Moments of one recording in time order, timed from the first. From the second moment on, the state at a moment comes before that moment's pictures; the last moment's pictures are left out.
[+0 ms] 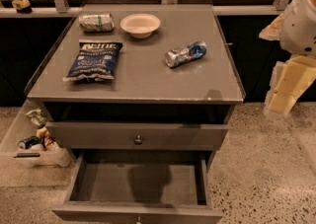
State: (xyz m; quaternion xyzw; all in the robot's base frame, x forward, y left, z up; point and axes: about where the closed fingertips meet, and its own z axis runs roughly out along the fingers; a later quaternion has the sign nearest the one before) arm 0.438 -0.217 0.976 -0.60 0.78 -0.03 0.16
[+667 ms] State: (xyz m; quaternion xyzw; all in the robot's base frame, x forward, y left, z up) arm 0.481 -0.216 0.985 -0.61 0.77 -0.04 0.18
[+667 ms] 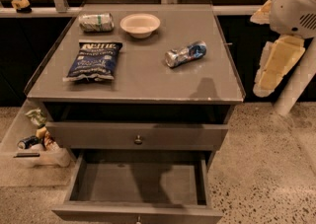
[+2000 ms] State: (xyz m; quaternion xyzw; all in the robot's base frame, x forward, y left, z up) arm 0.574 -0.155 0.994 -0.69 0.70 -0.03 0.20
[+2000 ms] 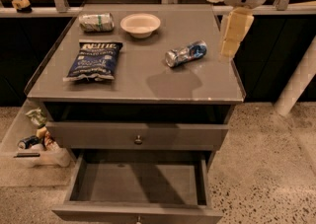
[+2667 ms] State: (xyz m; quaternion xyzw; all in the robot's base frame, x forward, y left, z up) arm 0.614 -0.164 0.953 -0.70 0.66 0.10 0.23
